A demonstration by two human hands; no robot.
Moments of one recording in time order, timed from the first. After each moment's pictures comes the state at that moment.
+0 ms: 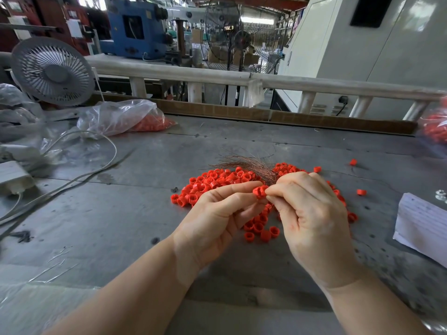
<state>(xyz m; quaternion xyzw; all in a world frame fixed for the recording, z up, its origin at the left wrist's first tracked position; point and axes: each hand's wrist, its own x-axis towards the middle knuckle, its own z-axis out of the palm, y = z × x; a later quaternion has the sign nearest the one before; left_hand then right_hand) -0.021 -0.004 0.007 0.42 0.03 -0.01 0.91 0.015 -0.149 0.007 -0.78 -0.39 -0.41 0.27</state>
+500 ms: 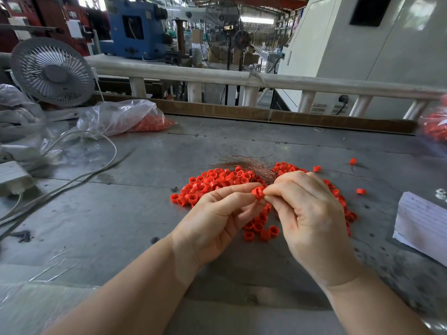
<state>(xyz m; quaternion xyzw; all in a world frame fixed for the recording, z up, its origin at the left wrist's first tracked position) -0.021 -0.004 0.008 0.40 0.05 -0.04 0.91 0.014 -0.149 0.007 -0.78 -0.39 -0.39 0.28</state>
